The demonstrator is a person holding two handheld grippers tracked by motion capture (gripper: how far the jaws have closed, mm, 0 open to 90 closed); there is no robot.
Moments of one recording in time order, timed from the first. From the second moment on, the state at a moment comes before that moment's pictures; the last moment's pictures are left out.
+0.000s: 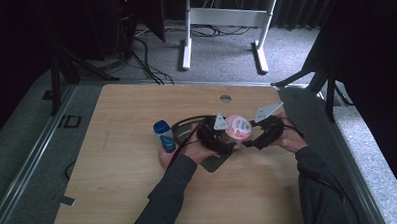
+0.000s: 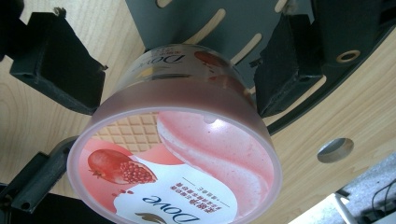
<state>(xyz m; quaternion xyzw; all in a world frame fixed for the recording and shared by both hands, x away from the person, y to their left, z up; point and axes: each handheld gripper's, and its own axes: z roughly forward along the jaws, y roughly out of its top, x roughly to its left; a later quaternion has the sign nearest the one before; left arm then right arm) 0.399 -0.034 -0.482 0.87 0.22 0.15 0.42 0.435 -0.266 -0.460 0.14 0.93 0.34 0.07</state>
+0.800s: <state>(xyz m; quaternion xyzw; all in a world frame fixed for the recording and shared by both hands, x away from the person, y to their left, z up) 0.426 -0.041 -0.502 0.87 0.26 0.16 0.40 0.464 -0.255 -0.476 0.18 0.93 0.30 0.08</state>
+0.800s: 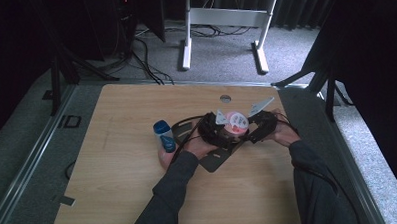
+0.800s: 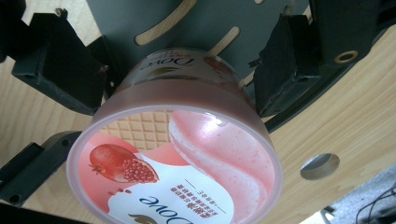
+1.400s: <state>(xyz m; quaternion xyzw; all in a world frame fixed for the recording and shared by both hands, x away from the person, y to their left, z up) 0.433 -0.047 -0.524 0.88 0.28 0.13 0.36 0.467 -0.250 -0.500 0.20 0.94 0.26 0.07</state>
